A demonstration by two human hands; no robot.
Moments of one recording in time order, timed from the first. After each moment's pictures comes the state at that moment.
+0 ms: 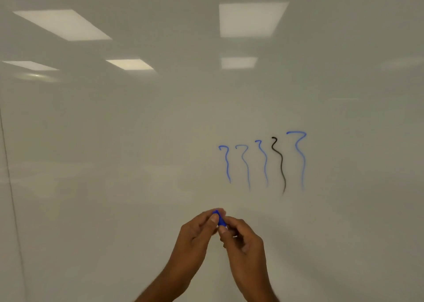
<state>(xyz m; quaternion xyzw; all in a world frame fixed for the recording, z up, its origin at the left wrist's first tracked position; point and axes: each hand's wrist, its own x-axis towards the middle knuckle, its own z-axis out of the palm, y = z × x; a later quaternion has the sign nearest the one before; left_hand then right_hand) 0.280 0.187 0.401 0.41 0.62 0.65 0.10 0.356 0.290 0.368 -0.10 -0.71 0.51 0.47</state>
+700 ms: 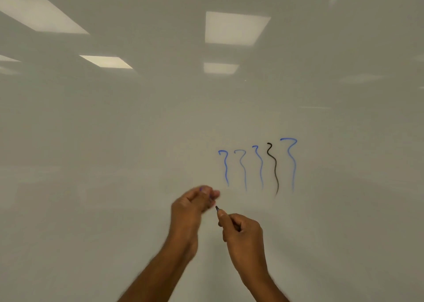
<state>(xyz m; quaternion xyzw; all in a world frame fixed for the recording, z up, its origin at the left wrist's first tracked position) 0.253 0.190 0.449 0.29 0.45 0.82 0.17 0.352 0.252 0.416 -0.21 -0.72 0.45 0.49</state>
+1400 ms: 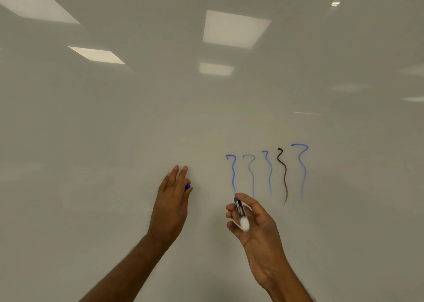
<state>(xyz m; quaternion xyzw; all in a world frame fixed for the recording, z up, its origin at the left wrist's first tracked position) 0.114 0.224 0.417 0.47 0.63 0.46 -0.41 0.335 0.274 0.439 -0.10 -0.56 0.69 0.46</state>
